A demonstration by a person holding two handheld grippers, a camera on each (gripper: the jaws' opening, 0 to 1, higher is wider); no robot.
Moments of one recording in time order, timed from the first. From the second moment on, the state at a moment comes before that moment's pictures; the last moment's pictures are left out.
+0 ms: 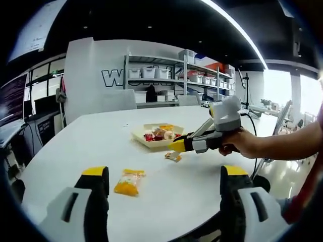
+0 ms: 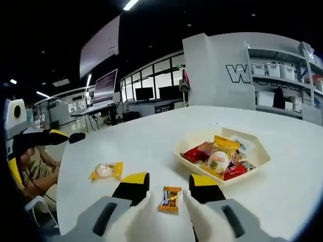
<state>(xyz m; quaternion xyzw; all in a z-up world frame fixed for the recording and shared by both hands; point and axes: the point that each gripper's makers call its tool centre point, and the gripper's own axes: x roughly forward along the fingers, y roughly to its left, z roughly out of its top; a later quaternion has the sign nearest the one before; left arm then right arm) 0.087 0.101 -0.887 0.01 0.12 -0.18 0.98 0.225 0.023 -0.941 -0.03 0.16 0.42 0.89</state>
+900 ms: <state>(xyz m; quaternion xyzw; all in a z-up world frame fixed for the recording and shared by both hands) 0.093 0.106 -0.897 0.00 0.13 -0.18 0.97 0.228 0.018 -0.934 0.02 0.17 0.41 0.90</state>
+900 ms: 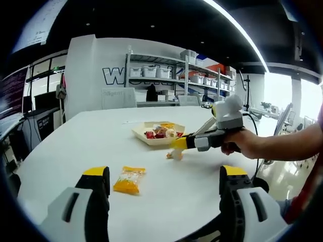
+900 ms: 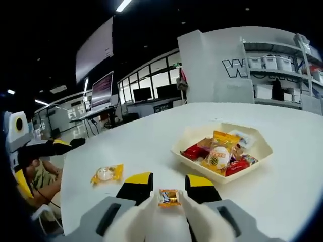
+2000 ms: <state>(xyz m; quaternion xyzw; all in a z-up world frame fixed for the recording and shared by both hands) 0.089 0.111 -0.893 0.00 0.12 -0.18 0.98 0.238 -0.027 -0.939 -0.04 0.16 0.35 0.92</state>
